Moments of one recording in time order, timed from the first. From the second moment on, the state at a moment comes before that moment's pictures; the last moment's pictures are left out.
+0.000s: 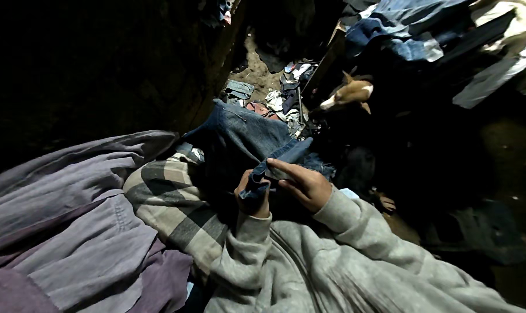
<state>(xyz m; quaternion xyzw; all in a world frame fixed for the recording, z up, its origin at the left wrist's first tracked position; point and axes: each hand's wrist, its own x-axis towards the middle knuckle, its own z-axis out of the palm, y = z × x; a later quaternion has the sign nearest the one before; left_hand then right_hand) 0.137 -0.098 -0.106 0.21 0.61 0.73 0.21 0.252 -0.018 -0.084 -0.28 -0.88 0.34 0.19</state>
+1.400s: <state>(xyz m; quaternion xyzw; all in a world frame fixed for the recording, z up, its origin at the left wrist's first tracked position) 0.115 -0.104 -0.105 0.31 0.53 0.72 0.32 0.266 -0.018 -0.071 -0.27 -0.90 0.27 0.19</state>
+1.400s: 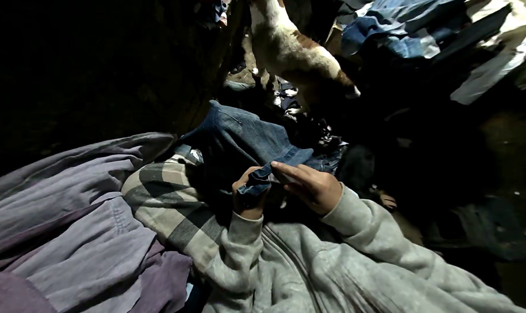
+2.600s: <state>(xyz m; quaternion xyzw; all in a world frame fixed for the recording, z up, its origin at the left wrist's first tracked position) 0.123 -0.099 -0.100 0.27 0.58 0.72 0.29 0.255 -0.019 -0.080 -0.28 -0.88 0.32 0.21</state>
